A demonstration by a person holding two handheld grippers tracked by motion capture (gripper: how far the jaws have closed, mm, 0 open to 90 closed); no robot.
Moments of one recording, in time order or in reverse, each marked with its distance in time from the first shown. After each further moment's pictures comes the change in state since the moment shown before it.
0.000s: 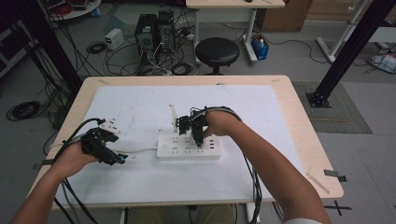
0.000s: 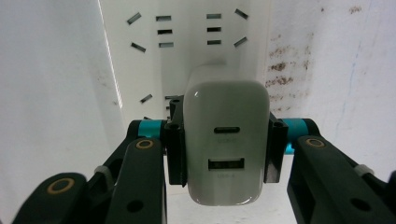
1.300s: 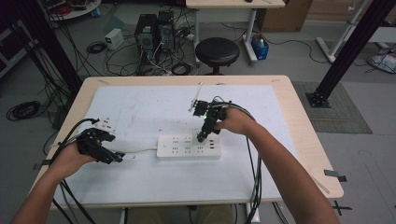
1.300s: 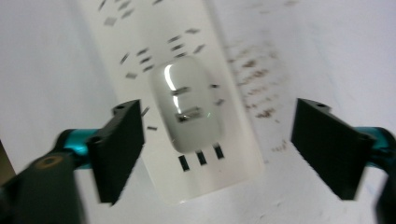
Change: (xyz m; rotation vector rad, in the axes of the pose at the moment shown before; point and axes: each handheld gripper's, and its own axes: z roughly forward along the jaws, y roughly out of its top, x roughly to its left) left arm 0.009 -0.012 -0.004 -0.054 0.014 -0.039; right arm -0.025 -0.068 -0.018 -0.356 0.138 0.398
